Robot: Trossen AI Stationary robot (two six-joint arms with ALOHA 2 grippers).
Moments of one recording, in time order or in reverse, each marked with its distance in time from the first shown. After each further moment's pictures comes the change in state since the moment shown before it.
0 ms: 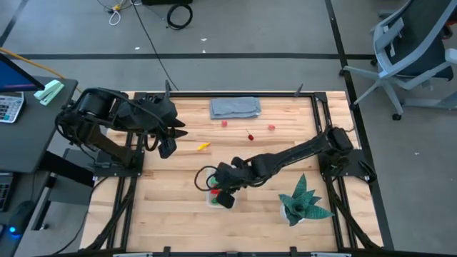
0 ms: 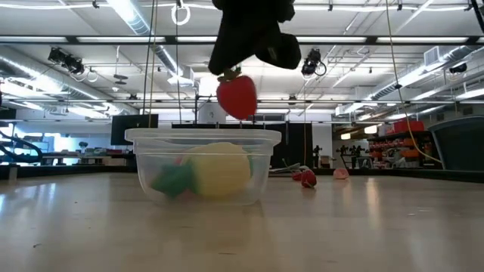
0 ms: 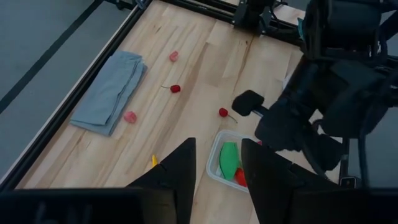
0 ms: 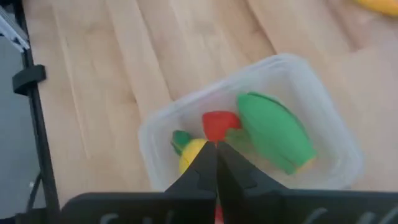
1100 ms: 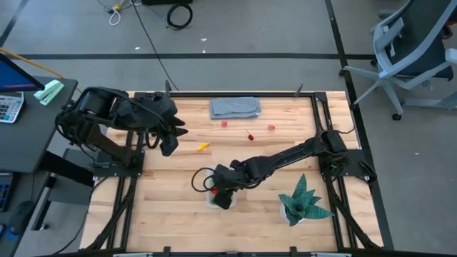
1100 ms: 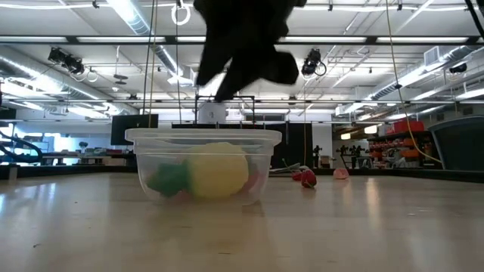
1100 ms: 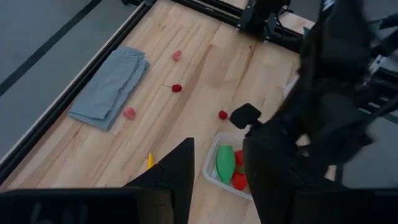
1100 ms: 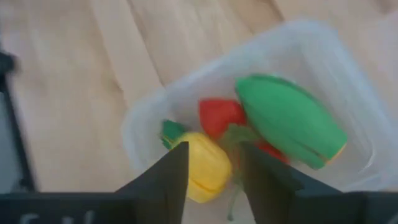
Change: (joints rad) left arm 0.018 0.000 0.000 0.001 0.000 -0.059; right arm -0.009 0.068 0.019 -0.002 -0.035 0.048
